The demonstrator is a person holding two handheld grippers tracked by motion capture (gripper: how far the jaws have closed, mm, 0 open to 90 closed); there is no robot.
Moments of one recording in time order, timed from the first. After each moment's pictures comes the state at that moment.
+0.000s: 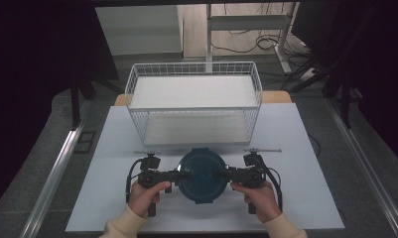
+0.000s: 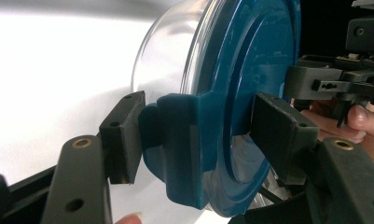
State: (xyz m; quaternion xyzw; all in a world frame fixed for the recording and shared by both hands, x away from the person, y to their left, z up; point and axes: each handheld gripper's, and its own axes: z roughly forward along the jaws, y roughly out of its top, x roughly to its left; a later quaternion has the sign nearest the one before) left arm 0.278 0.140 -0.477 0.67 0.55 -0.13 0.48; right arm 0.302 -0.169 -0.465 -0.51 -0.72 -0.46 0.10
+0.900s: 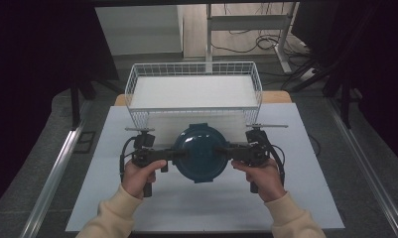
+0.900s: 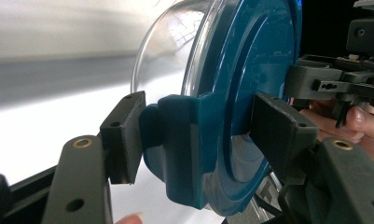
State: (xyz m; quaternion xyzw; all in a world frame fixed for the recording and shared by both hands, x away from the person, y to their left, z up) left arm 0.297 0.149 -0.407 0.67 0.53 -0.10 0.51; right arm 0.322 -0.161 -0.391 -0.48 -0.73 -0.49 0.06
